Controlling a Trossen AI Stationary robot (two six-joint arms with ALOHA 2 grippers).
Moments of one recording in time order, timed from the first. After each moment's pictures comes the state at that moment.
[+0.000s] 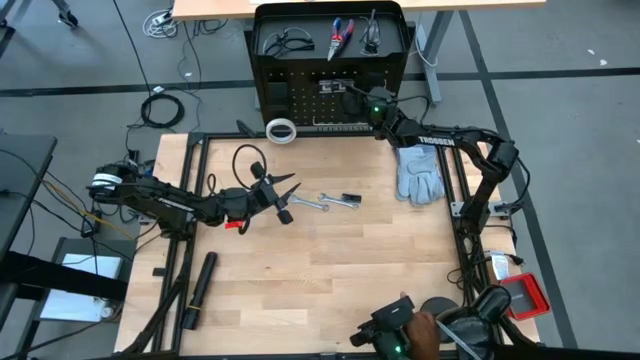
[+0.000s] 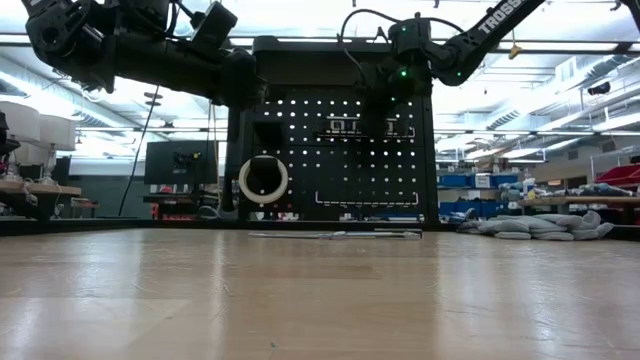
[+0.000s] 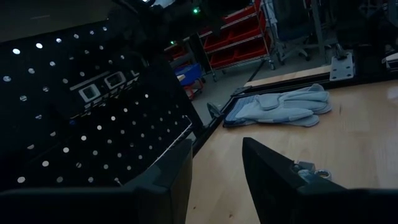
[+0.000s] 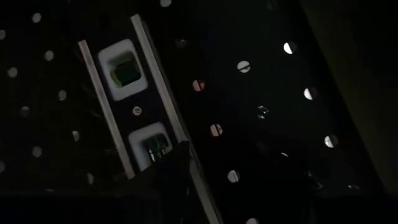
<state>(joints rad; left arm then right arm) -0.03 1.36 0.43 0.94 -0.62 0.36 -0.62 1.75 1.18 0.55 0.53 -1.10</state>
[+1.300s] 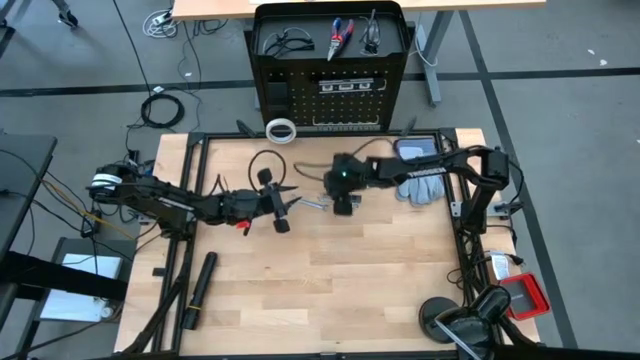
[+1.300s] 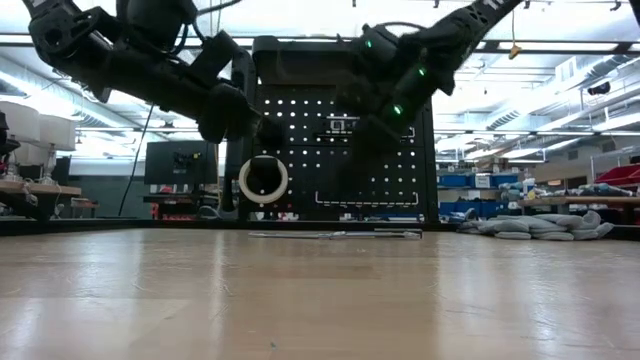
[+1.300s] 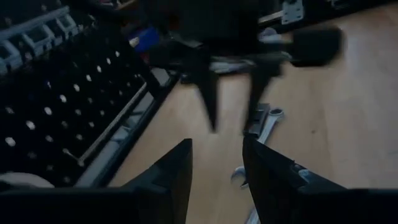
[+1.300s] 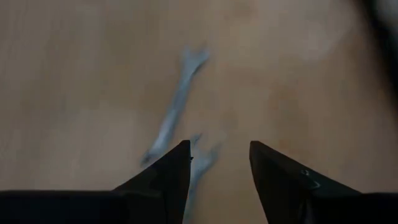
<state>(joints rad) -0.01 1.36 0.43 0.69 -0.46 0.29 -0.24 1.78 1.09 -0.15 0.00 -0.27</state>
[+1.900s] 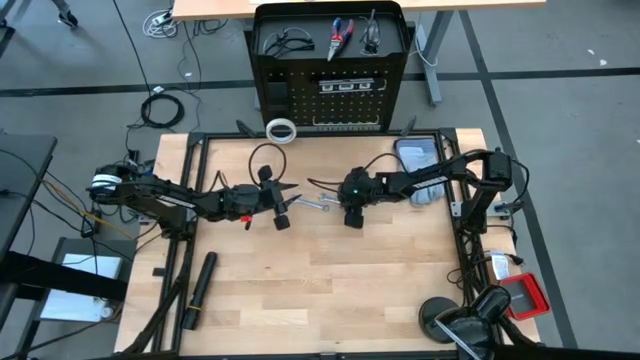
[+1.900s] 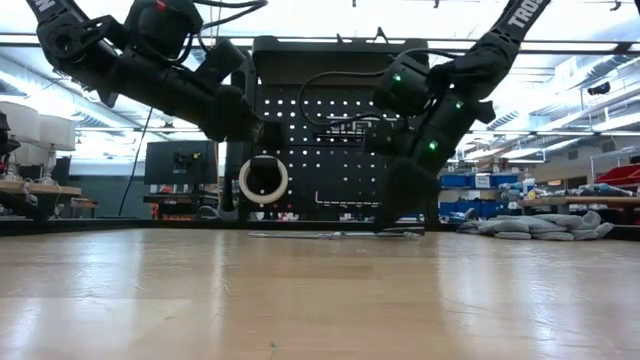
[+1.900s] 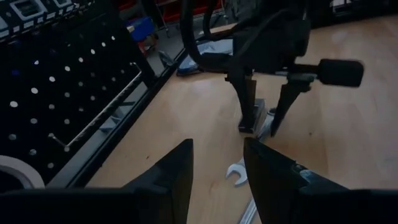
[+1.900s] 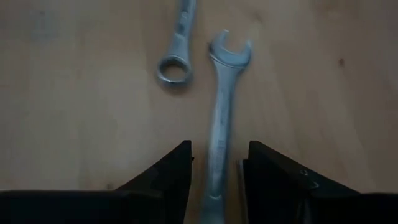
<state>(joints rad) 0.05 1.36 0.43 0.67 -0.39 0.20 -0.20 1.77 0.84 -0.04 0.08 -0.07</state>
